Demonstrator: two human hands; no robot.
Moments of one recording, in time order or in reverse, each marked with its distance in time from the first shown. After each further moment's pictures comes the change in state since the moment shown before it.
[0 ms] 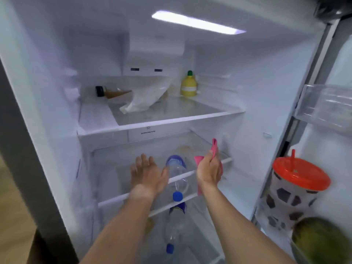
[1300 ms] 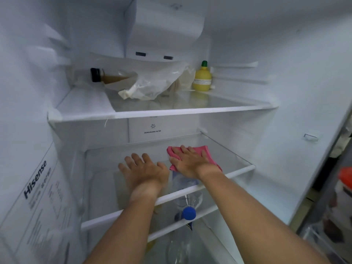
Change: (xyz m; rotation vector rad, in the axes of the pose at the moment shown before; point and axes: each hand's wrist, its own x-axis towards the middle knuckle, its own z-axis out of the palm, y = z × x) left_hand 0.065 -0.014 0.028 0.061 0.042 -0.239; right_hand 0.061 0.005 0.094 -1.070 -0.857 -0.599
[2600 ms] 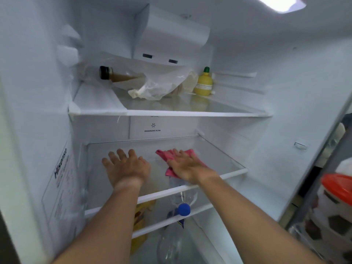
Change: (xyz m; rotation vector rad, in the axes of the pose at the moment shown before) left_hand 0.006 -0.039 -0.009 -0.007 0.041 -0.026; right_hand -0.015 -0.006 -0.001 -0.079 0.011 -0.232
